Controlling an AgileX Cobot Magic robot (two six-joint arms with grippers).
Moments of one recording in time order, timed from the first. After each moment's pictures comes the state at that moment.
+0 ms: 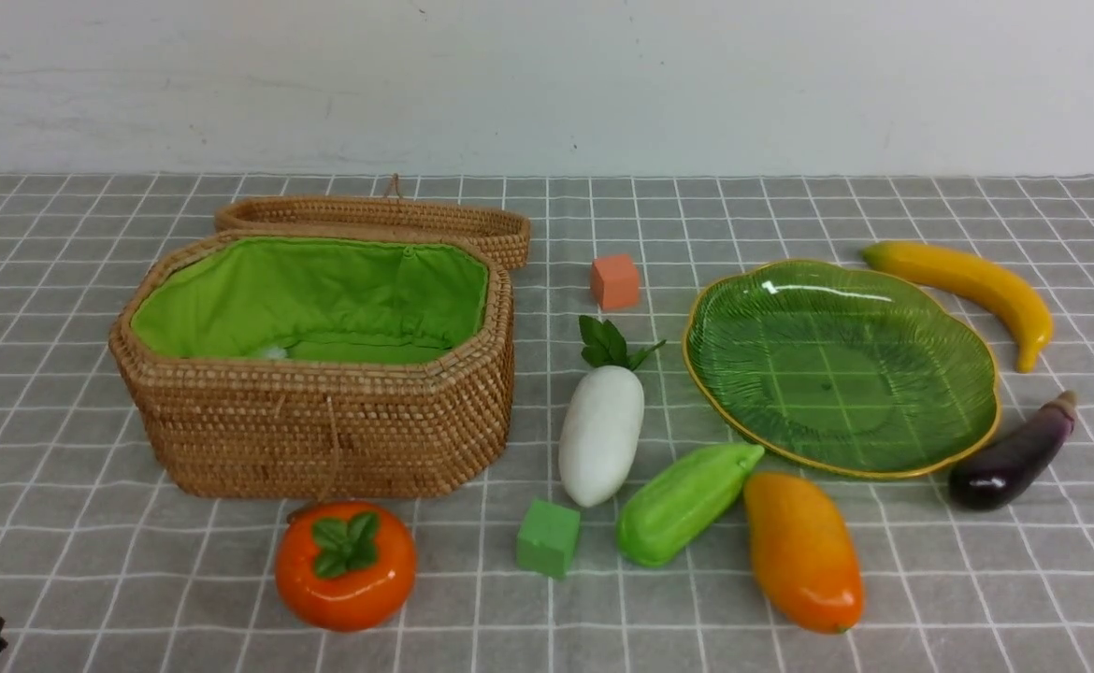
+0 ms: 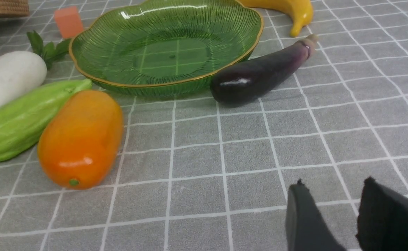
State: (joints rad) right arm 0.03 -0.01 0.02 -0.07 0.38 0.18; left arm -0.13 -0.01 -0.01 -0.41 0.08 -0.54
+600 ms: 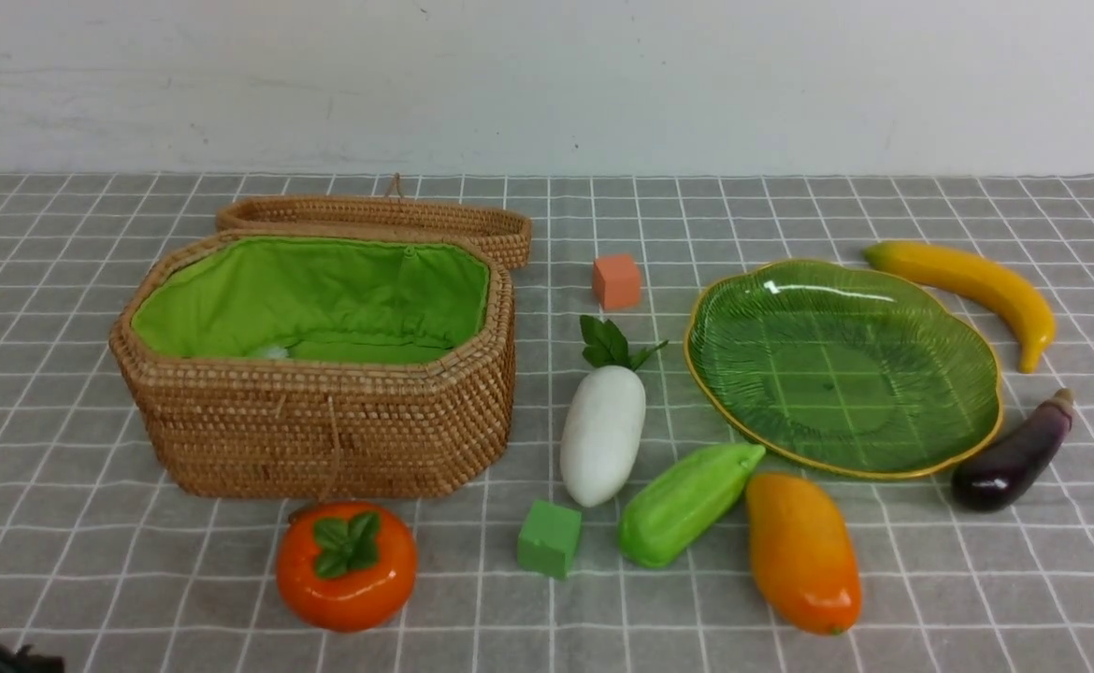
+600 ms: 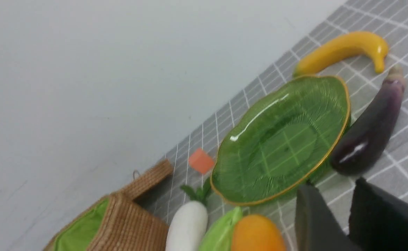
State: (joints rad) right arm 0.11 0.02 -0.16 0.16 0.33 0.57; left arm -0.20 0.47 -0.59 -0.34 0.87 0.07
